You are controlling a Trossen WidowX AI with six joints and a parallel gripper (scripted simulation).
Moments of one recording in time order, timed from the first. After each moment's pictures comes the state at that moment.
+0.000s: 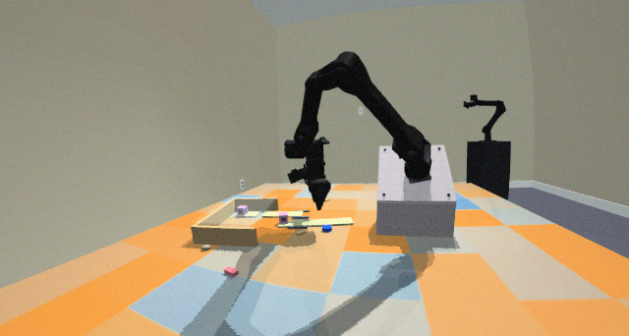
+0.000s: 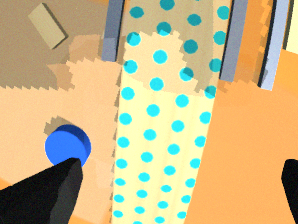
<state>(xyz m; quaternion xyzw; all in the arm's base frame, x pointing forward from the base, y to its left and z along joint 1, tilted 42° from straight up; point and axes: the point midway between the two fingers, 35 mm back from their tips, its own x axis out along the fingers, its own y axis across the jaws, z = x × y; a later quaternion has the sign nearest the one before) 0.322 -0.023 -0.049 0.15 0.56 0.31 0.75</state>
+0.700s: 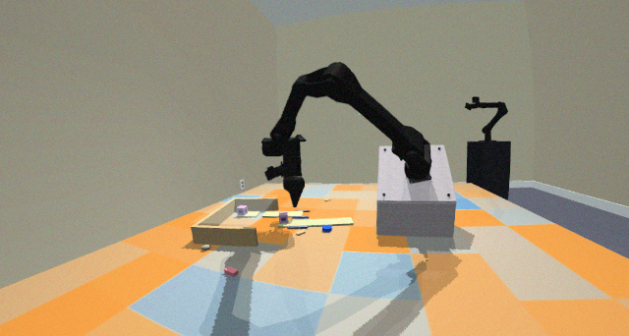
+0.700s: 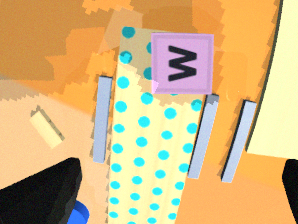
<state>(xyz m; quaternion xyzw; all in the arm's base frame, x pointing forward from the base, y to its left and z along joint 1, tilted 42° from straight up) 0.394 -0.031 -0.025 0.15 0.56 0.31 0.75</state>
